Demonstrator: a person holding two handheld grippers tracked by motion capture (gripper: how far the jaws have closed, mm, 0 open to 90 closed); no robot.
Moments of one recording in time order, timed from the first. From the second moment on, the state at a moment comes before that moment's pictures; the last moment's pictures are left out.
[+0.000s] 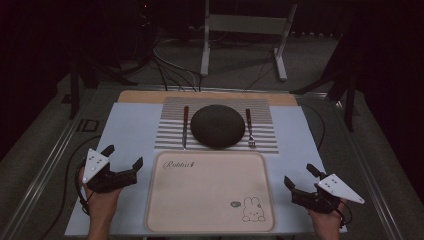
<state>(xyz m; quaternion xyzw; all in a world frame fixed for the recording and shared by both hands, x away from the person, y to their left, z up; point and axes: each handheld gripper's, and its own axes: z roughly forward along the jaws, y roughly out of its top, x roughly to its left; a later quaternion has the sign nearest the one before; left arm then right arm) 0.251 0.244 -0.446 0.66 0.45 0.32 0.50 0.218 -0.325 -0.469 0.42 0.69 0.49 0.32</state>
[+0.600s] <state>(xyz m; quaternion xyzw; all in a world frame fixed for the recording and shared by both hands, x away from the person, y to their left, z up) 0.259 0.236 -0.458 0.67 0.46 0.33 0.48 0.220 -0.324 -0.468 0.44 0.68 0.49 0.32</state>
